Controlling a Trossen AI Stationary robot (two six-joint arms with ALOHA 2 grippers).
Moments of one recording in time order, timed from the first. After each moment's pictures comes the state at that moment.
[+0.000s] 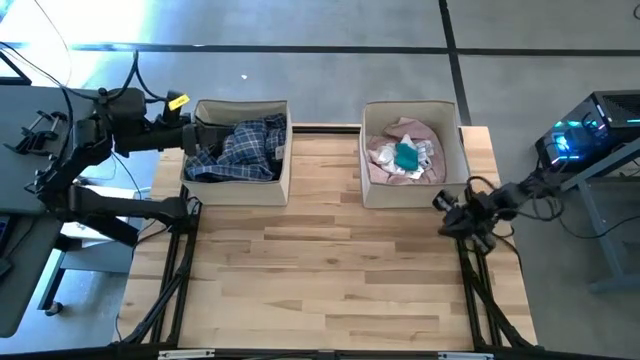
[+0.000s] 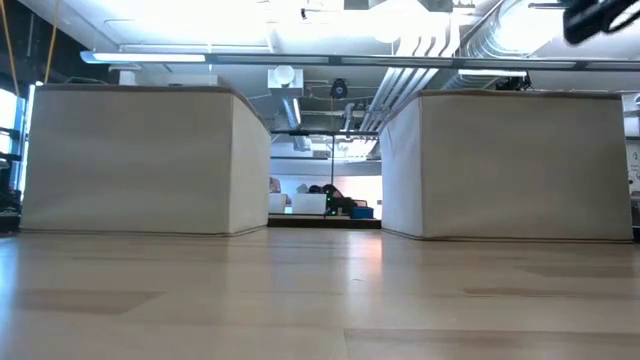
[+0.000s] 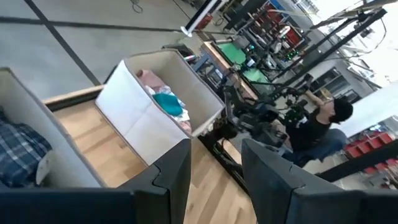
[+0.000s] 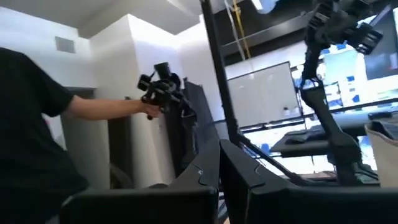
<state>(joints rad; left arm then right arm) 0.33 0.90 1.50 -0.86 0.01 -0.71 0.48 0.01 0.13 0.27 0.03 0.20</state>
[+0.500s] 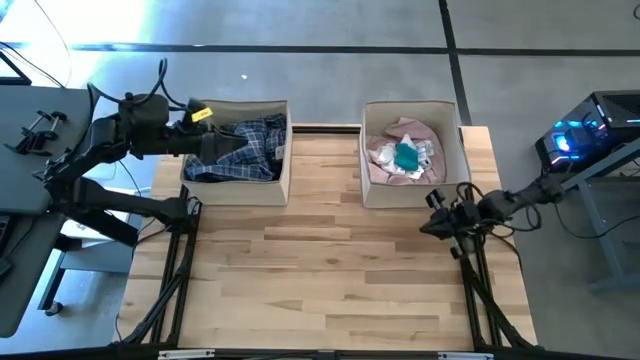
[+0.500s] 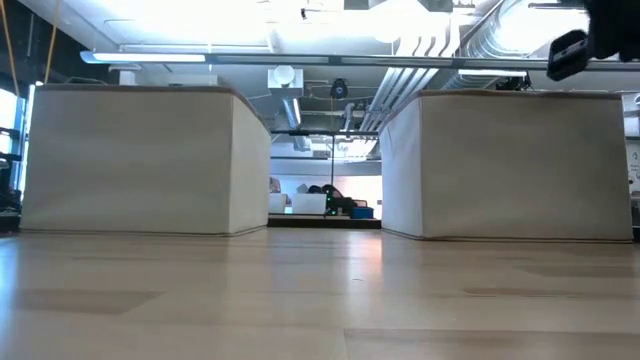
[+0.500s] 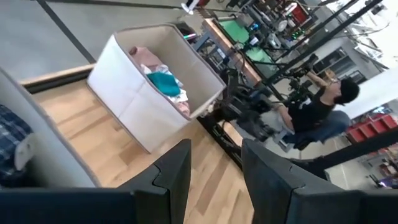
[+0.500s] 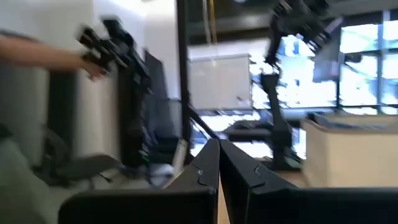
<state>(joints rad) 0.22 0.97 1.50 -0.86 -0.04 -0.74 0.38 0.01 0.01 0.29 0.08 0.01</state>
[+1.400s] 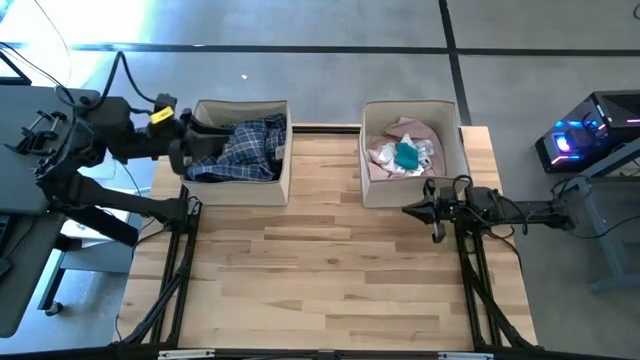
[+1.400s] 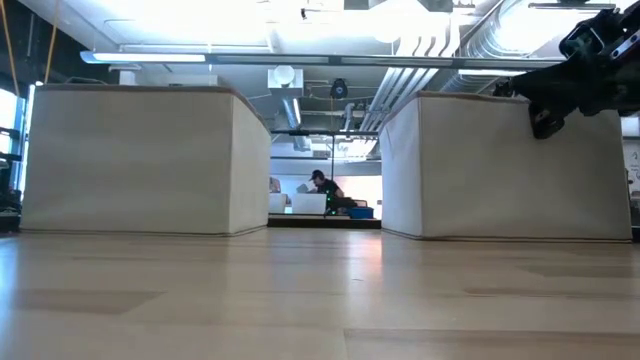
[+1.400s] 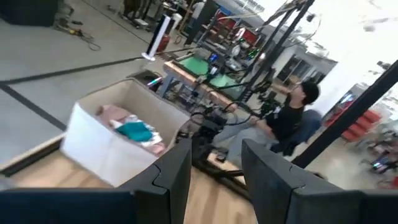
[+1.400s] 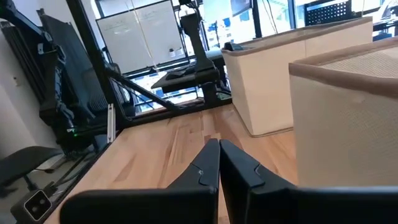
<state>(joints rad) 0.09 0.88 1.50 -0.71 -0.12 -0.53 0.03 0.01 0.01 0.02 0.03 0.23</state>
